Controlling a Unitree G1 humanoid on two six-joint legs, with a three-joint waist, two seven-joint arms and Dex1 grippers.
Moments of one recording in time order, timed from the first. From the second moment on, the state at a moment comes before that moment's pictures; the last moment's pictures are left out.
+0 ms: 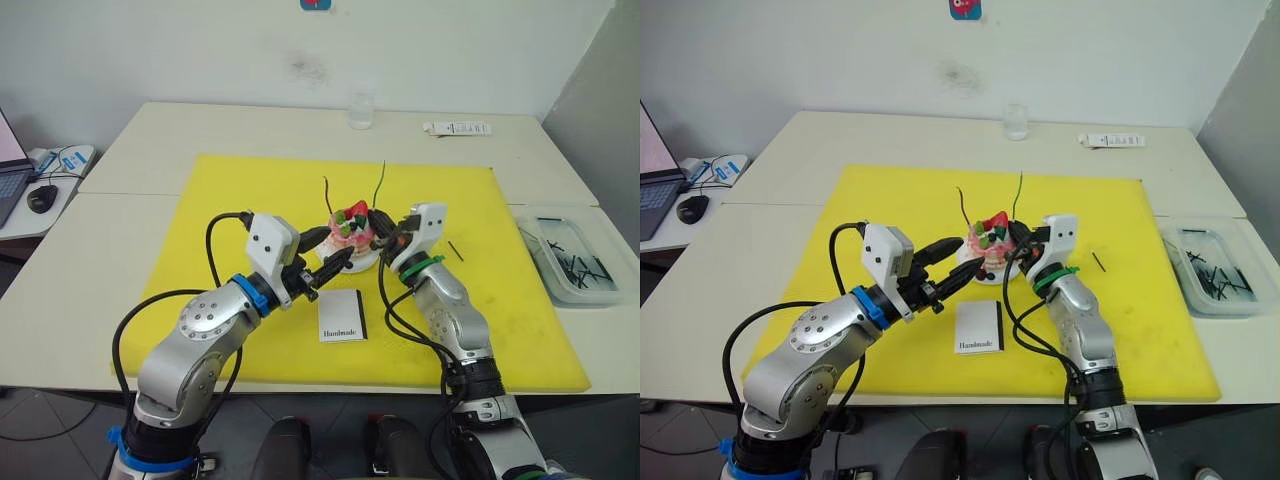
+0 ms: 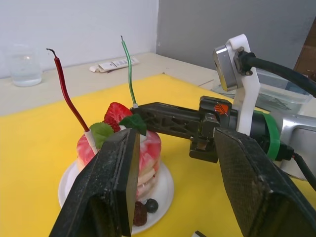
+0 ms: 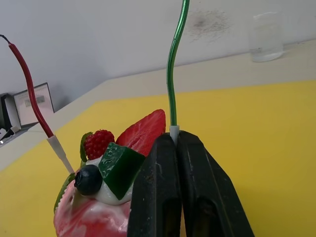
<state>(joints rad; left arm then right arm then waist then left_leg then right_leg) -0.24 0.39 -0.07 -0.57 -0.48 0.60 -0.43 -0.46 0.02 -0.01 0.13 0.32 0.20 0.33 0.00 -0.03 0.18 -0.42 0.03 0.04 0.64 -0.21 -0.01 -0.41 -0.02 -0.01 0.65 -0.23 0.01</state>
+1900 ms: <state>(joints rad) -0.44 0.94 -0.03 0.04 -1.89 1.43 -0.21 -0.32 -0.63 0.22 -0.38 0.30 0.62 0.73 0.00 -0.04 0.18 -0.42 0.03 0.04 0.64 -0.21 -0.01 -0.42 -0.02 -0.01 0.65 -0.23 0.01</state>
